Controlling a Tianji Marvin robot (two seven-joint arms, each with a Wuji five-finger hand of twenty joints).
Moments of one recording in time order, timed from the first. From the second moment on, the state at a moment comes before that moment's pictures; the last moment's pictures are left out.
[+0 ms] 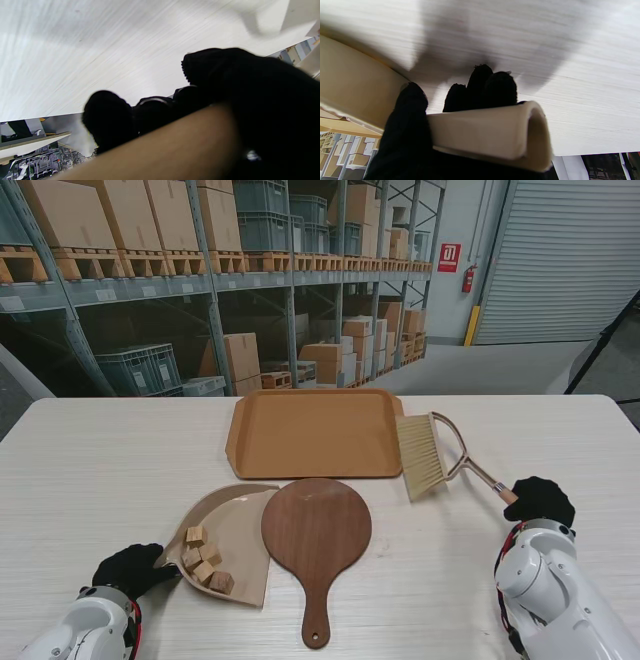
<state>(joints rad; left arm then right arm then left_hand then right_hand) 1.97 -1.07 -1.48 -1.77 0.95 0.26 -0.08 -1.60 -1.17 1.43 -1.48 -0.72 0.50 -0.31 1.09 -0.14 -0.09 -0.02 0.71 0.37 0.96 0.59 1.23 0.25 0.36 0.66 1.11 0.24 1.17 0.52 0.65 0.35 1.54 0.65 0.76 -1.13 1.11 0.45 1.13 -0.14 1.00 1.03 1.35 0.00 1.12 0.75 1.26 0.06 1.47 0.48 1.05 0.27 1.65 0.18</state>
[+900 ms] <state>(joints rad) 1.96 -1.07 -1.47 -1.77 0.95 0.26 -0.08 -1.52 -1.12 1.38 -1.30 -0.79 0.52 -0.16 1.09 -0.14 -0.09 -0.02 0.71 0.37 0.96 0.59 1.23 0.25 0.36 0.66 1.11 0.24 1.17 0.52 0.65 0.35 1.54 0.65 0.76 -1.09 1.16 0.22 1.13 -0.20 1.00 1.00 1.35 0.03 1.08 0.75 1.26 0.10 1.25 0.38 0.90 0.28 1.61 0.18</state>
